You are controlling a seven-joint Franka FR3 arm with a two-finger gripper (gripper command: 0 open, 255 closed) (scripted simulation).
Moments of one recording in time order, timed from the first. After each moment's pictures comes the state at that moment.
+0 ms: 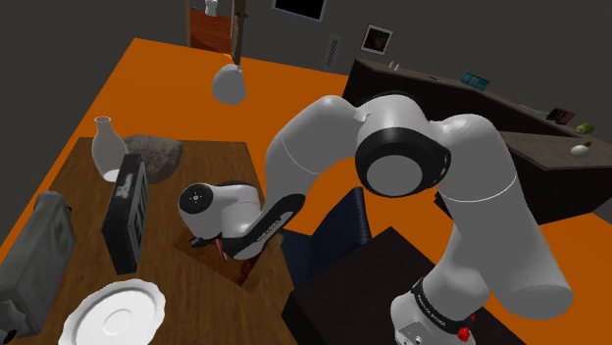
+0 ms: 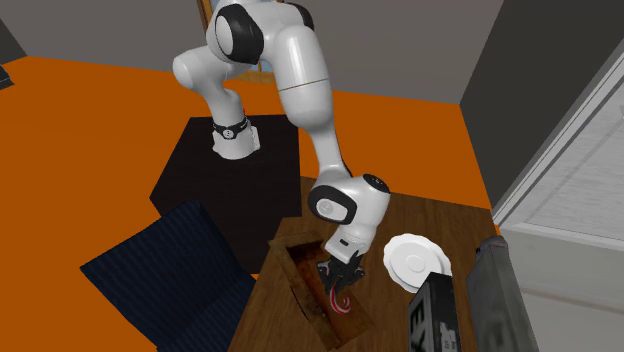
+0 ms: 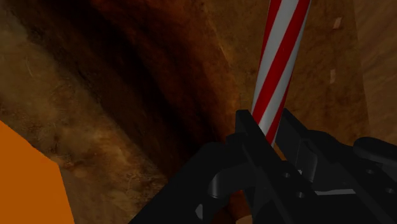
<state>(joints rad) 0.76 0.86 -0.16 -1.81 -0.65 2.64 1.21</state>
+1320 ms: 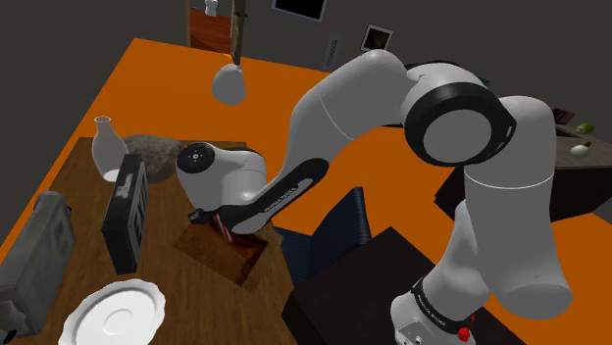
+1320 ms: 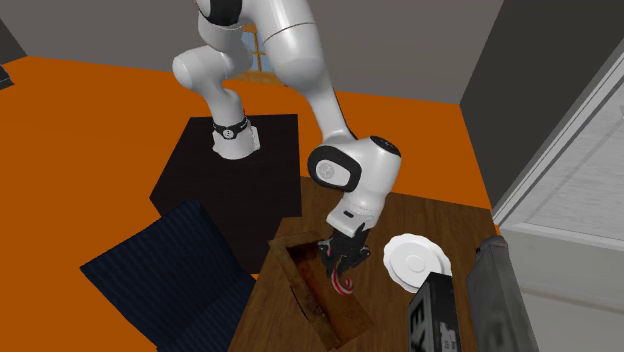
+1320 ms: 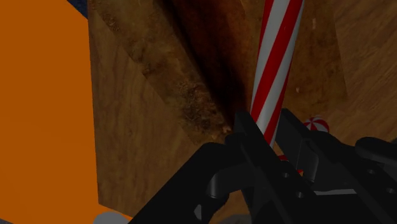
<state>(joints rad) 0.74 0.61 -0.12 -1.91 -0.61 2.50 1.11</state>
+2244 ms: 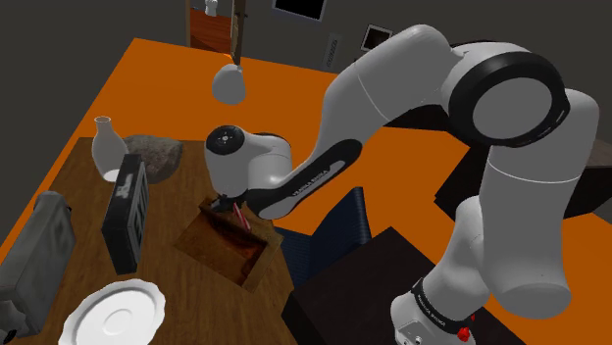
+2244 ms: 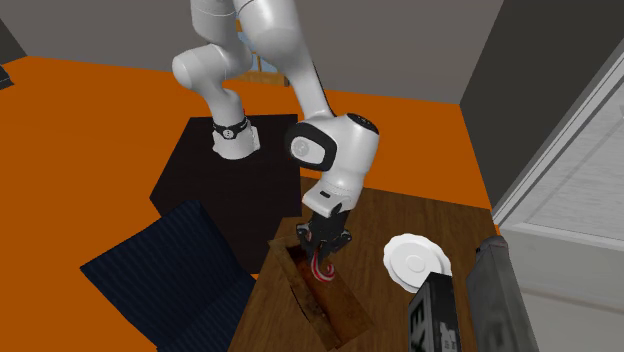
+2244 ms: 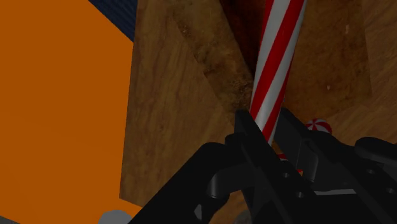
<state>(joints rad) 0.71 0.43 -0.14 -2.09 -0.63 2.52 1.08</state>
